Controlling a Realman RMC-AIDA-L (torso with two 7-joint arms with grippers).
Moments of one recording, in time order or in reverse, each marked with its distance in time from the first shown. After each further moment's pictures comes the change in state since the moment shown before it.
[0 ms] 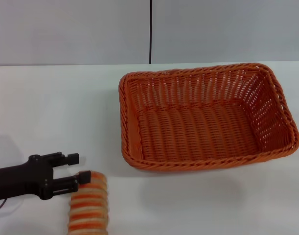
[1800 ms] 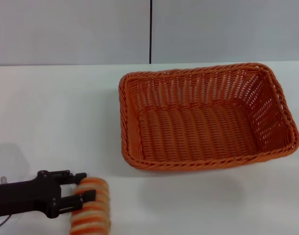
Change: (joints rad) left arm 0.003 -0.002 0.041 -0.055 0.053 -0.056 0.095; right arm 0.007 0.001 -0.002 0.009 -0.024 0.002 -0.009
